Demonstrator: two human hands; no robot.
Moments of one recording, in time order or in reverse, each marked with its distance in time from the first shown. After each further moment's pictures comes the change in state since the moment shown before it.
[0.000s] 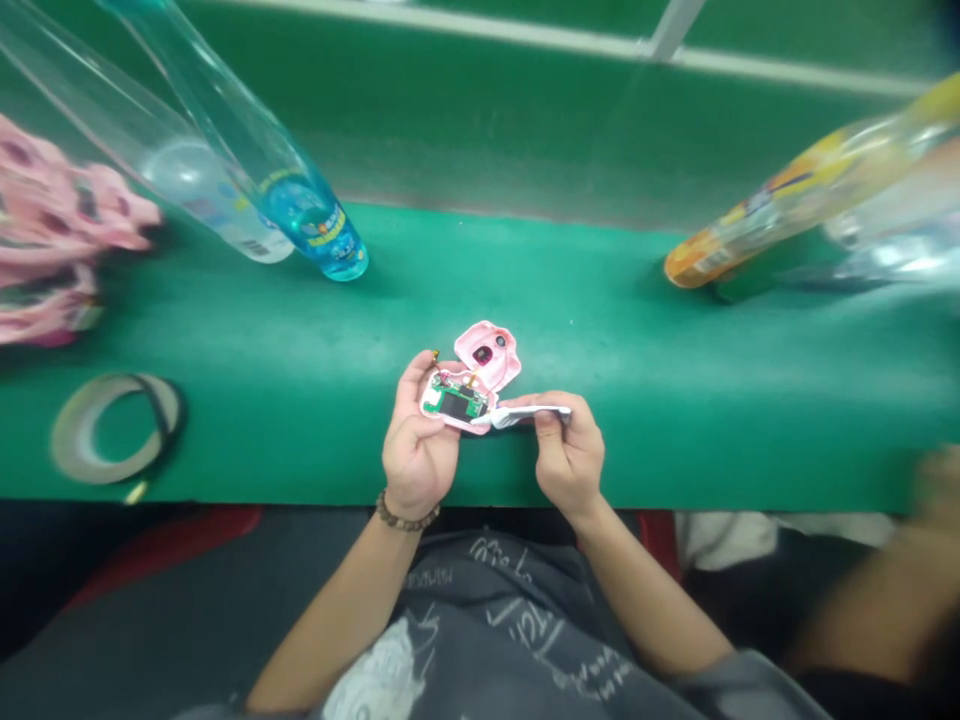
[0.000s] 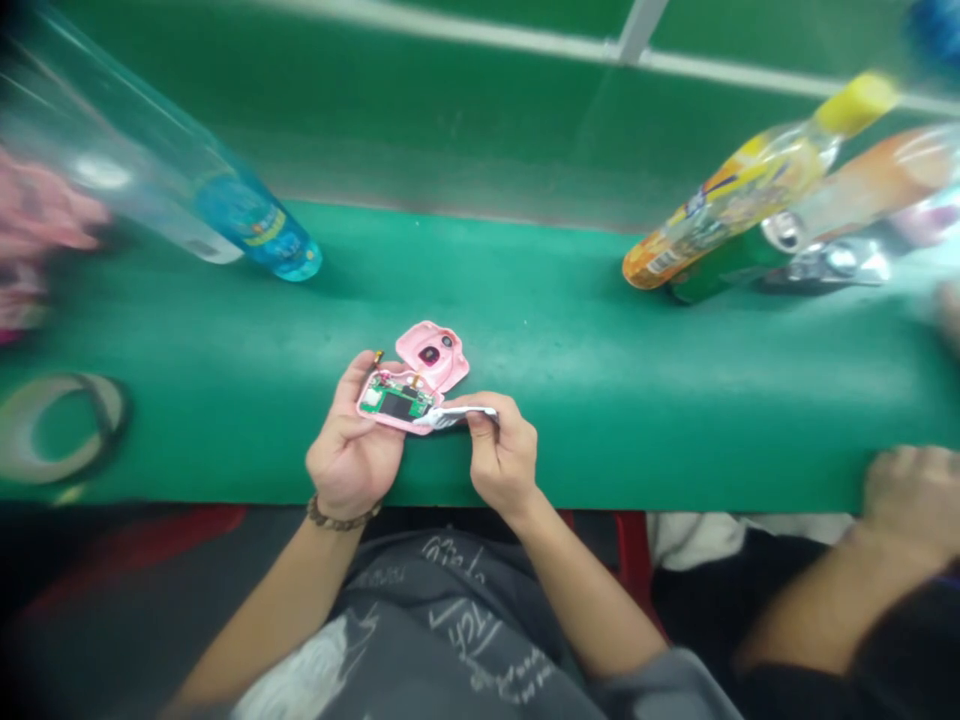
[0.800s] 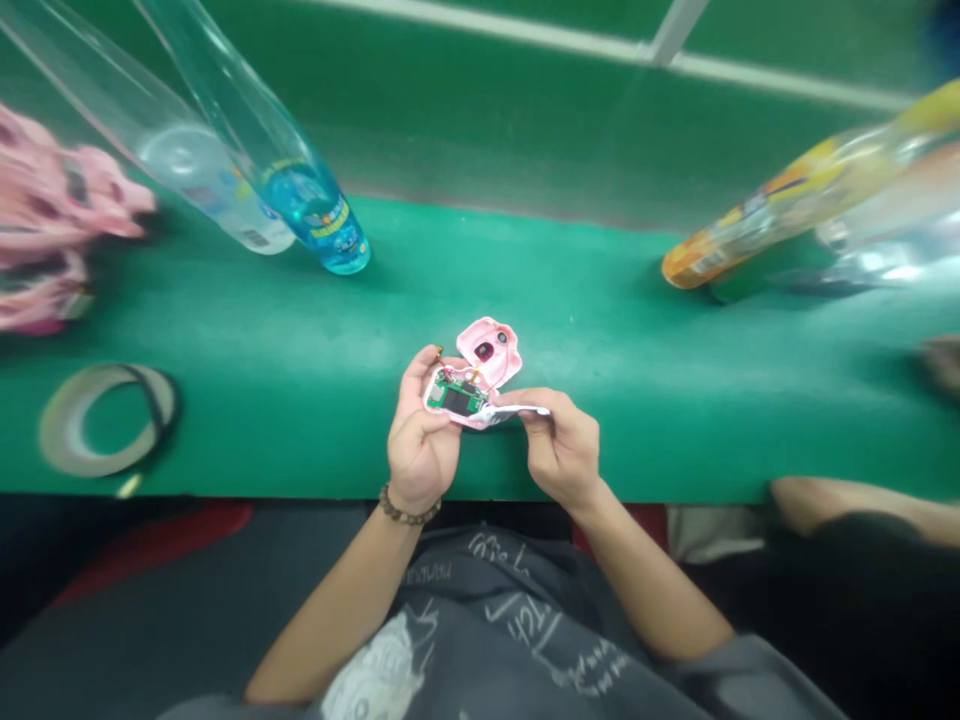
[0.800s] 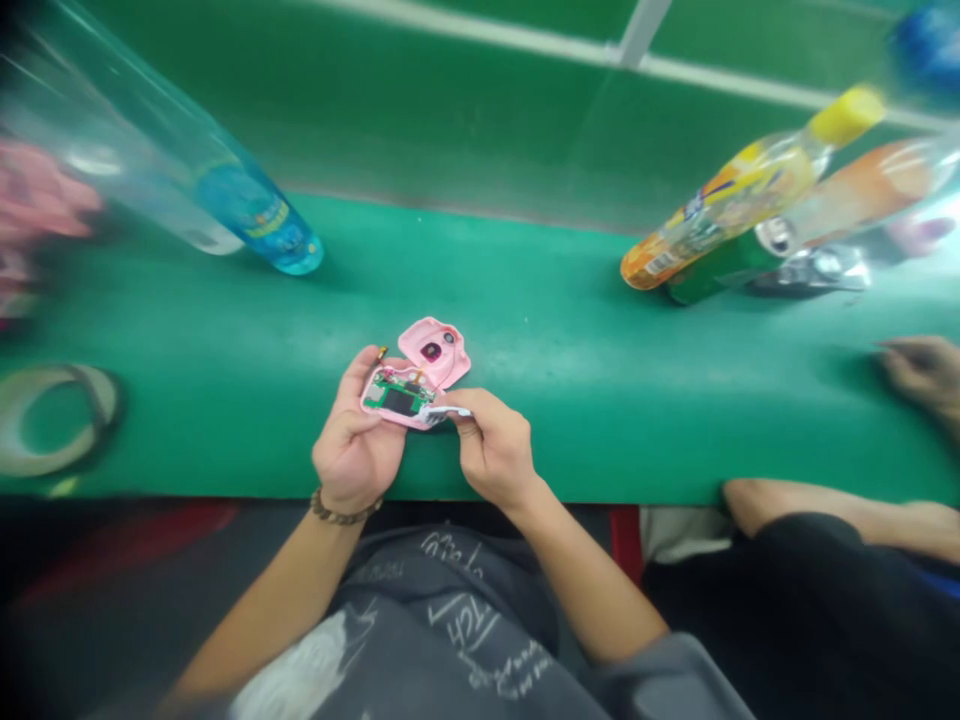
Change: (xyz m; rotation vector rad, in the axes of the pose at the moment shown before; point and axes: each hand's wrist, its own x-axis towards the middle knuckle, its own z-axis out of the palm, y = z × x) left_hand -0.001 -0.002 -0.003 -0.031 -0.042 0.017; right_hand 0.014 -0.017 -0.003 -0.209 -0.203 -0.222
